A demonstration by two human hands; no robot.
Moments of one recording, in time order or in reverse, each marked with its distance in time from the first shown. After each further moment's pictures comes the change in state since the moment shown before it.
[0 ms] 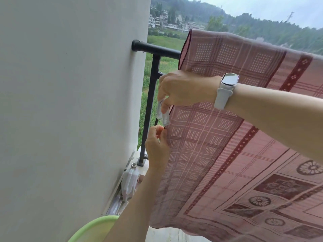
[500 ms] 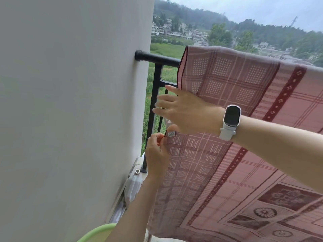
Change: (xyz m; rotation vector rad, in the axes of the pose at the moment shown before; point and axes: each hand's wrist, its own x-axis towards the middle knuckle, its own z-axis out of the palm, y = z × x) left_hand 0.002 -0.002 -0.002 0.086 -0.029 0.003; right_hand -0.025 -0.001 0.036 -0.563 0.174 -0.170
